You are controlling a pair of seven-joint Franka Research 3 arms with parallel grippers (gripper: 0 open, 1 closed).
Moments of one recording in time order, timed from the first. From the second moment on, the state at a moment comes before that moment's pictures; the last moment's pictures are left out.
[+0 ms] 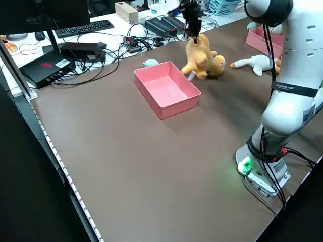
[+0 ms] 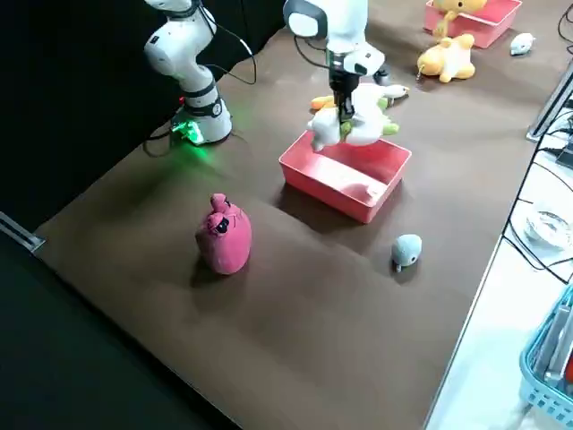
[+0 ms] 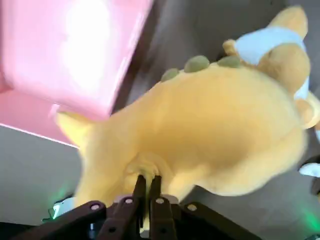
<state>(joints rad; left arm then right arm) -0.03 0.40 -0.14 -1.45 -0.15 1.44 -0.41 0.13 -0.07 -0.03 -2.32 0.00 2.27 -0.66</state>
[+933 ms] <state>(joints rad) 0.10 0.41 -0.13 -1.47 0.14 1.48 -0.50 0.10 -0.04 -0.02 -2.42 0.00 2.36 -0.66</state>
